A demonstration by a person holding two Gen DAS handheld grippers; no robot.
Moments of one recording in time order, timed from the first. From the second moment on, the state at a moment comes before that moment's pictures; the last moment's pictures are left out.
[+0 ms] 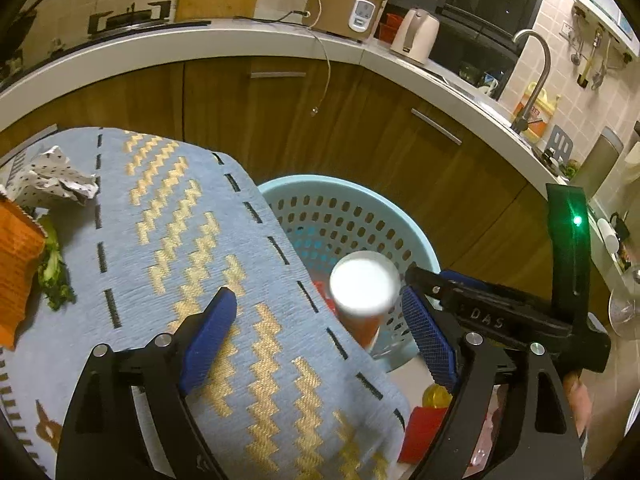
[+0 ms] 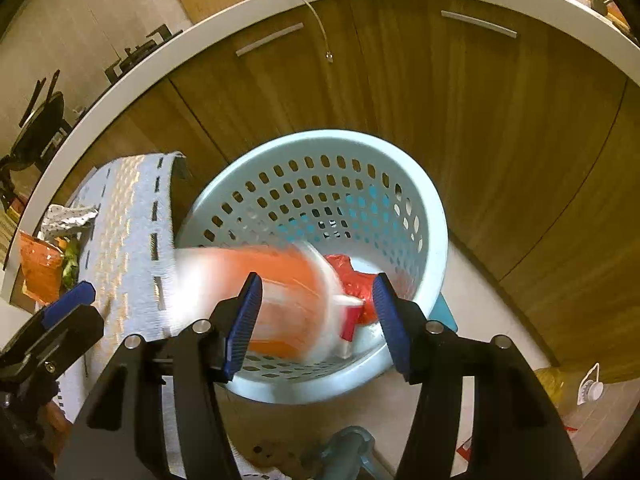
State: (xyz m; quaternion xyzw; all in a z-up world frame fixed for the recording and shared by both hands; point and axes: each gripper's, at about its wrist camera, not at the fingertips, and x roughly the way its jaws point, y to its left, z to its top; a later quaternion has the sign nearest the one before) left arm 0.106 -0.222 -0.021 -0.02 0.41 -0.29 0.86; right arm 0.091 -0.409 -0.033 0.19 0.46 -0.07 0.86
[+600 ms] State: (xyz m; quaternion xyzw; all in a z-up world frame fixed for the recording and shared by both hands) left arm 0.082 -0.128 0.007 -0.08 0.37 -0.23 0.90; right arm 0.086 -0.339 0.012 0.13 0.42 -0.01 0.90
